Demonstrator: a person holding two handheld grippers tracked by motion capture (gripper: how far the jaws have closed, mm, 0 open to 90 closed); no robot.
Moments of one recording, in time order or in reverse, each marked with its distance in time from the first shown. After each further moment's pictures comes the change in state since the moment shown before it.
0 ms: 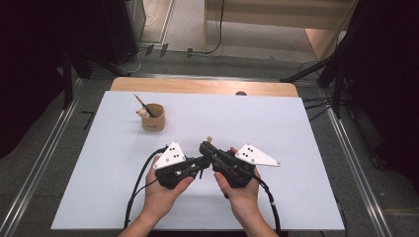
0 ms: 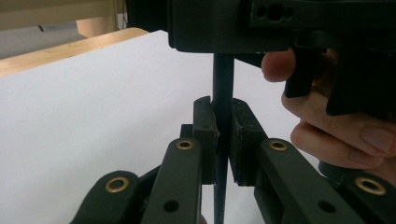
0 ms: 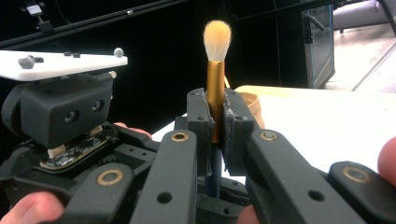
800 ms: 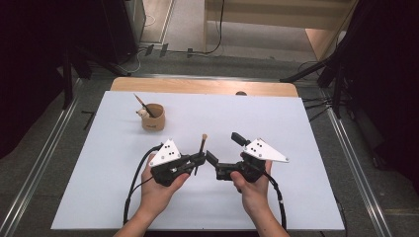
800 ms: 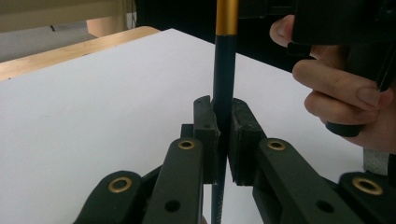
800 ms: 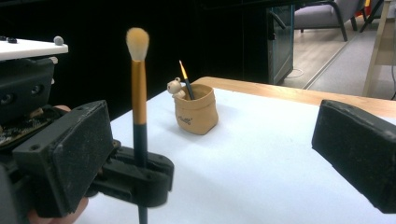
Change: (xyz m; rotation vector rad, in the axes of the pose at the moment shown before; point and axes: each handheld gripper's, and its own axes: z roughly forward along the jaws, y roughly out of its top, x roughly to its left) left arm 0.012 -0.002 -0.006 -0.003 0.037 0.004; right arm -0.020 0.011 -0.013 0.056 -0.143 -0.080
